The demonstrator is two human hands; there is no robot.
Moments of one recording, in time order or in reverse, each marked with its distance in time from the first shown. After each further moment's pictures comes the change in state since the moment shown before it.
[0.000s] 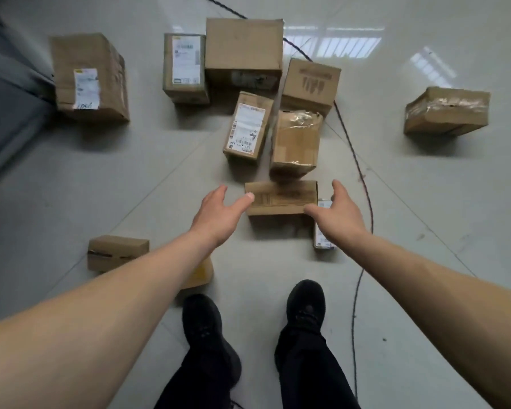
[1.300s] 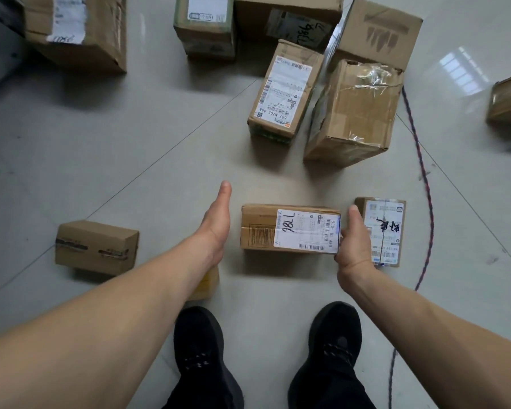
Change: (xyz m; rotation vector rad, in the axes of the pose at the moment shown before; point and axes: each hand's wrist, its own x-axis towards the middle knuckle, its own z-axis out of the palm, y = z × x) left_hand 0.126 -0.123 0.045 -0.614 -0.021 -0.339; right_hand 0.089 0.080 0.150 0.735 0.105 0.244
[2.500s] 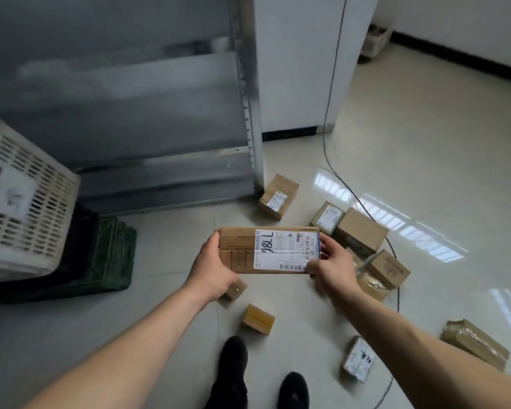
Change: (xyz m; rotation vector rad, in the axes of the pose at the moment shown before) left_hand -0.547 0.091 -0.271 0.021 0.421 0.553; right_hand -0.546 -0.304 0.023 -0.561 -0.762 -0.568
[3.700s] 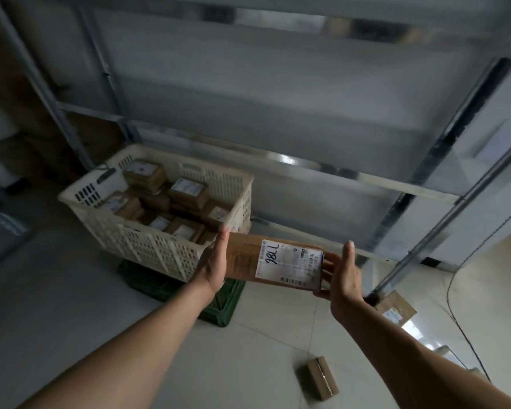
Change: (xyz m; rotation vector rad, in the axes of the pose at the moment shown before) left_hand -0.118 -0.139 -0.460 -0.669 0.410 0.034; right_hand -0.137 -0.176 0.460 0.008 -0.109 -0.155
